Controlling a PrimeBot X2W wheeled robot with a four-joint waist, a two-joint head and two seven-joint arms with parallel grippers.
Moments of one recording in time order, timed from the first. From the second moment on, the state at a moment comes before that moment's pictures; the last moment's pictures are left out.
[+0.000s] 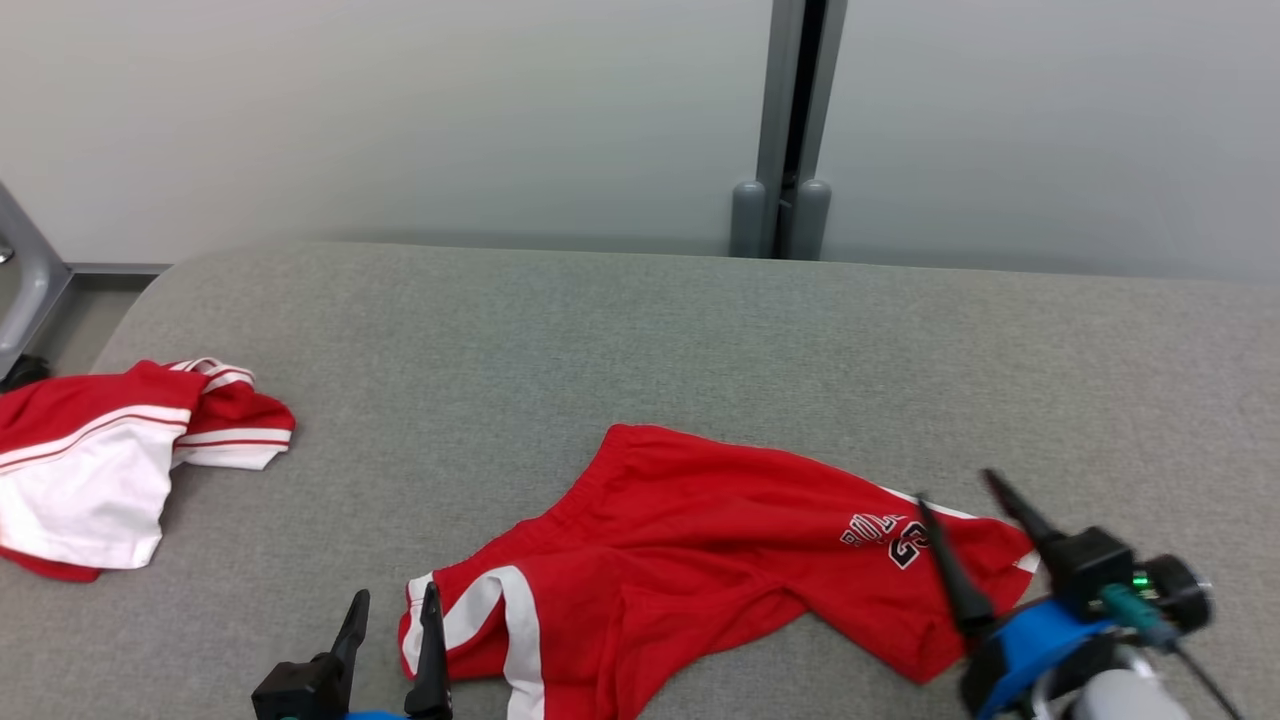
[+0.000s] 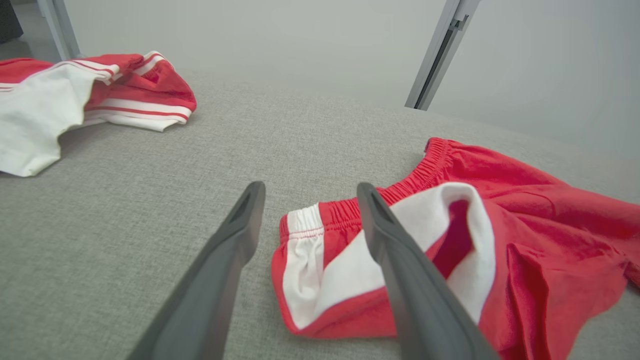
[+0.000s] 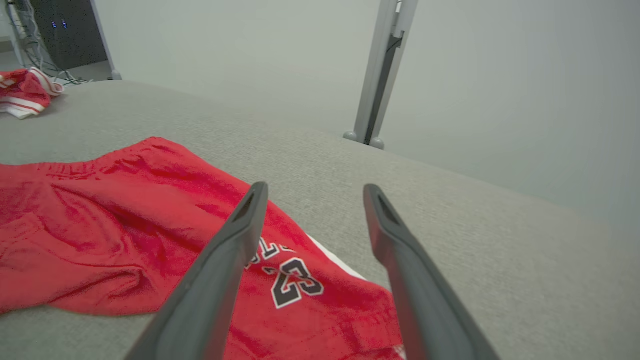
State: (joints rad) left arm 0.02 0.05 -0.12 0.44 -0.26 -0.06 -0.26; right arm -0.20 -0.24 0.18 0.47 0.11 0.13 -0.26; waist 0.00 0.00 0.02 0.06
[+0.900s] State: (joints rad) left arm 0.00 0.05 -0.15 0.45 -0.28 -0.05 -0.26; right arm -0.41 -0.09 0.80 0.81 0.31 0.13 -0.26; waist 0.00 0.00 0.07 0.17
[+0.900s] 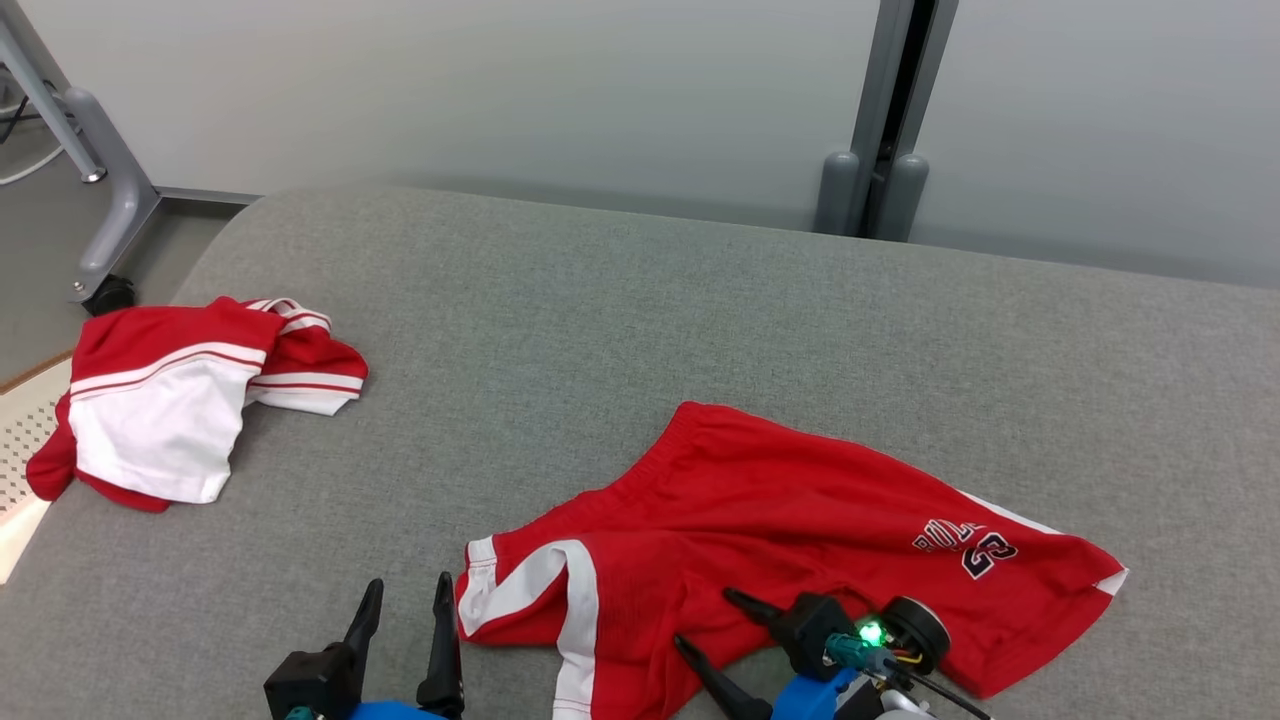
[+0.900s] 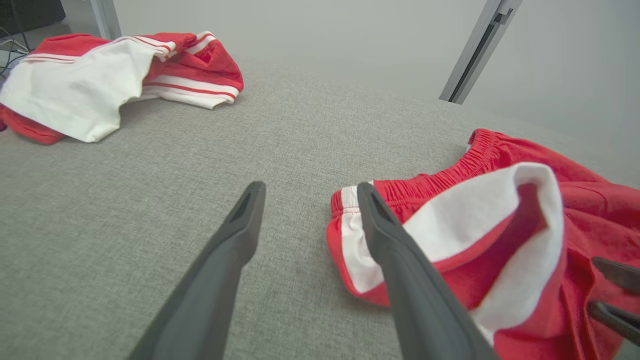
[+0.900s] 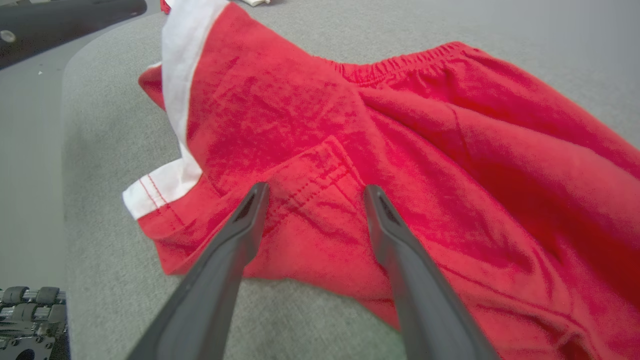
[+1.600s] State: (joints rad) left arm 0.00 0.05 -0.13 0.43 -0.28 -0.04 -0.26; right arm -0.34 -0.15 0.50 0.52 0.30 0.13 -0.26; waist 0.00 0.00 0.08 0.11
